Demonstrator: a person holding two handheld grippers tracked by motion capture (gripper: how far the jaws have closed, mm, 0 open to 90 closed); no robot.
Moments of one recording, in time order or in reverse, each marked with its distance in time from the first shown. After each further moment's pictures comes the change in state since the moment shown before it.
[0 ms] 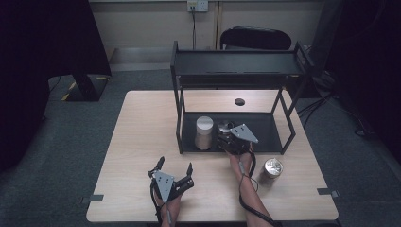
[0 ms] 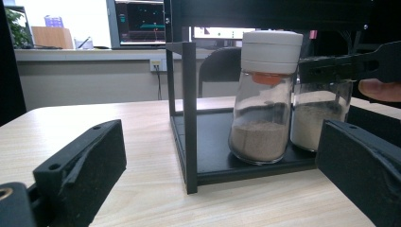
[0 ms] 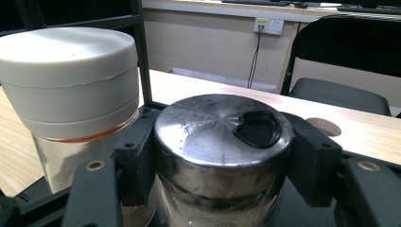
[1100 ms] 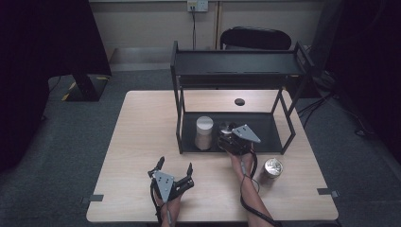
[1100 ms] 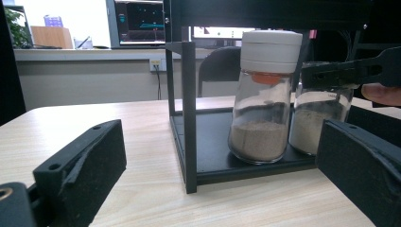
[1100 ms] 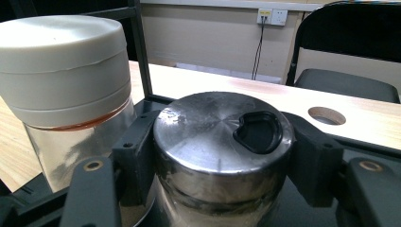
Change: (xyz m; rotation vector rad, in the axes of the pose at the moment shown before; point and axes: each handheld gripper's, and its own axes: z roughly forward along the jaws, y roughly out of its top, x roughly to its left) left arm 0.000 0.000 0.000 0.001 -0.001 0.000; right arm -0.009 -0.001 0.000 0.025 0.019 0.031
